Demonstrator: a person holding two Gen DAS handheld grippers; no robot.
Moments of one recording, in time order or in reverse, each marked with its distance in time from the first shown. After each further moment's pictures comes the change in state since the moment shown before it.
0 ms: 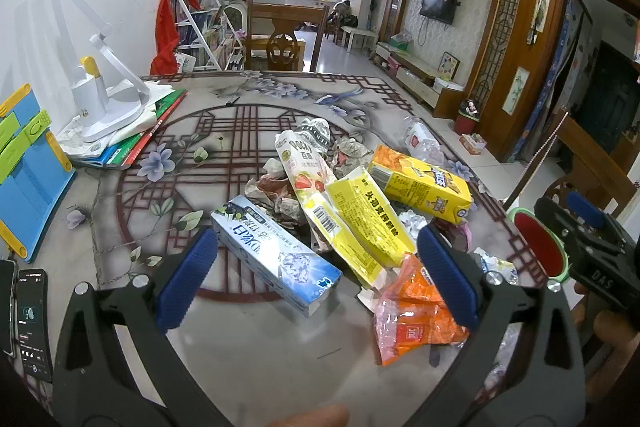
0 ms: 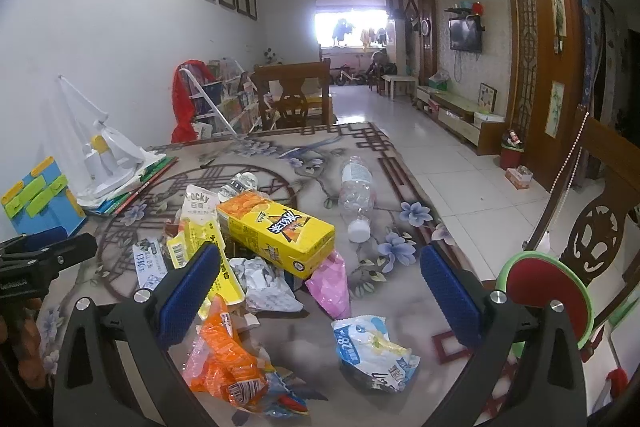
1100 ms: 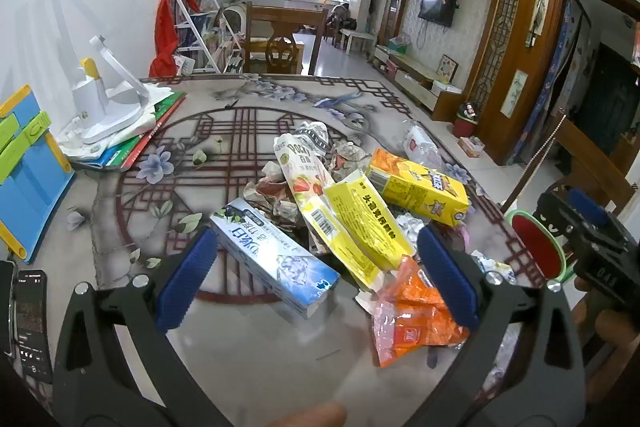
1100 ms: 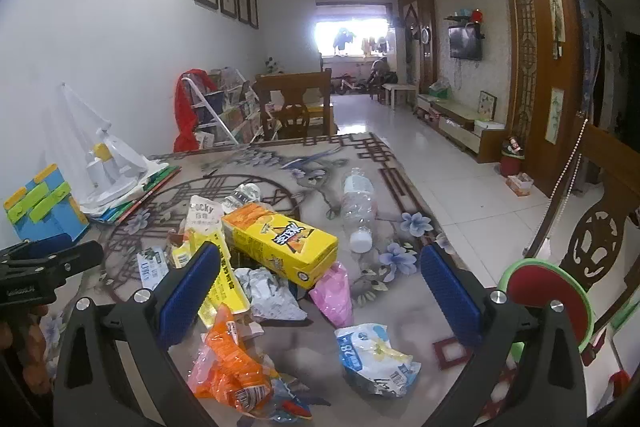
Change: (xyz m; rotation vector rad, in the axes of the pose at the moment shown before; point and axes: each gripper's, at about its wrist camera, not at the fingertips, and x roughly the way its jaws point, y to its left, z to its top) left arm -0.001 -0.001 0.000 -0.002 -0.005 -0.002; right arm -0.008 0.004 0.006 0.001 -0.036 0.008
